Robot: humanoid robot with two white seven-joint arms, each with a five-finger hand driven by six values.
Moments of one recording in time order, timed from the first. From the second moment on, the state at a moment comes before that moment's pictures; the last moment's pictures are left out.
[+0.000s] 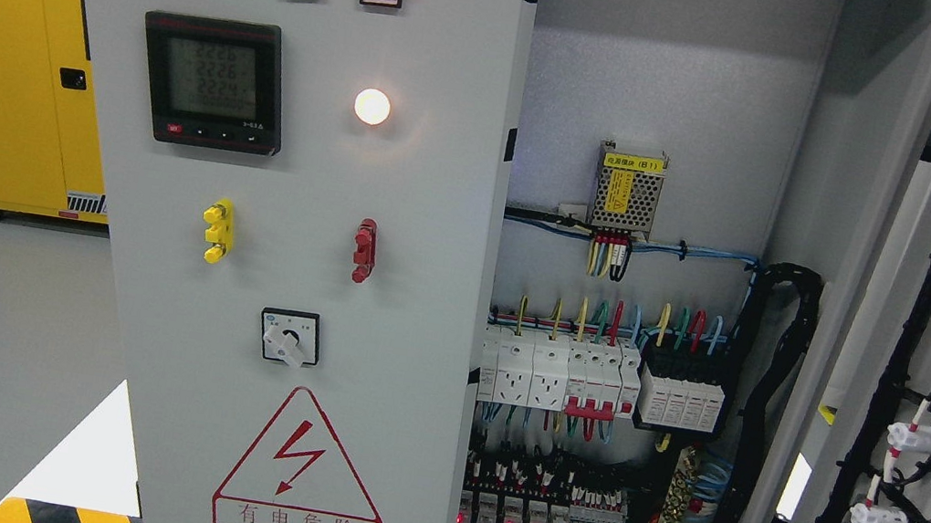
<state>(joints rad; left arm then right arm) 0.05 0.06 -0.41 -0.11 0.30 -0.11 -0.20 0.20 -0.02 0.00 -0.56 -0.06 0.02 0.03</state>
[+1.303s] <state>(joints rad) 0.05 0.01 -0.23 -0.09 0.29 -0.12 -0.21 0.36 -0.06 0.18 -1.90 -0.06 -0.30 0.03</state>
